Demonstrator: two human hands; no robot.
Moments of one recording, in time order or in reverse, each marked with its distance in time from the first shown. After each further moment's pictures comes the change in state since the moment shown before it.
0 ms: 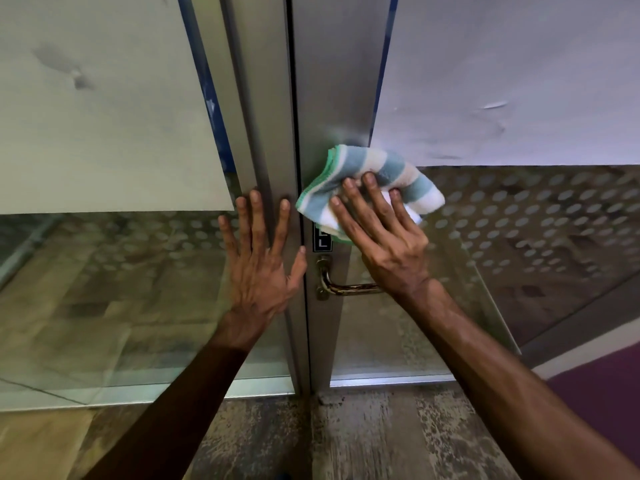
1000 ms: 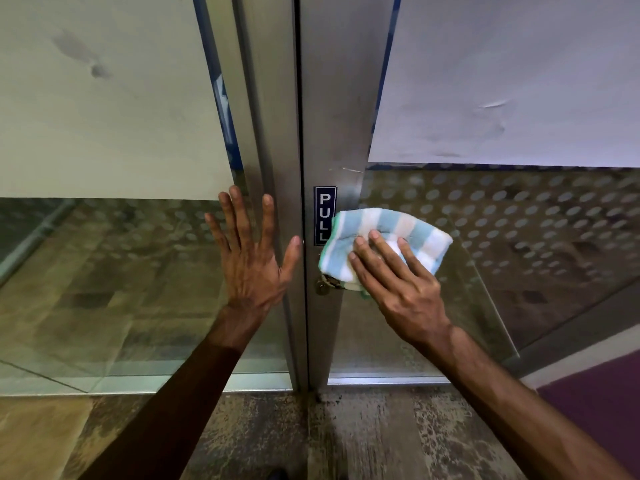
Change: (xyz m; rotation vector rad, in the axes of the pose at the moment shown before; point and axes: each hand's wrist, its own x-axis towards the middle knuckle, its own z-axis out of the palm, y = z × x) left_hand -0.004 0.003 -0.018 -0.056 0.049 -0.114; right_hand -0.064 -0.010 -0.042 0.062 -0.247 -0.092
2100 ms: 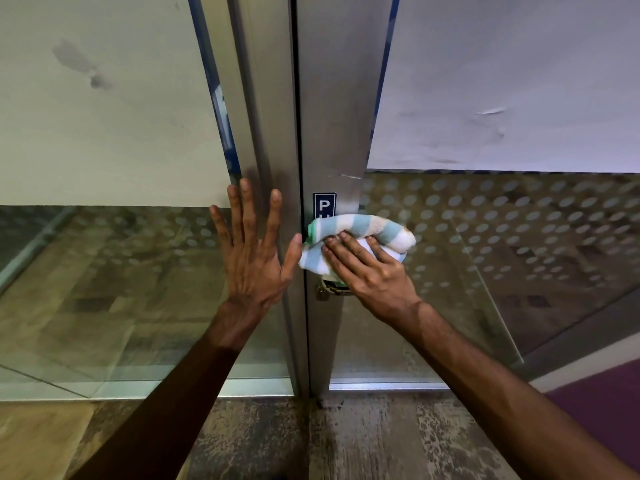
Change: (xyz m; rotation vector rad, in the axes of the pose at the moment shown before) left_hand 0.018 -0.001 0.002 -0.037 0.029 0.084; right_hand 0.030 -0.002 0.037 -0.056 -0.178 -0.154
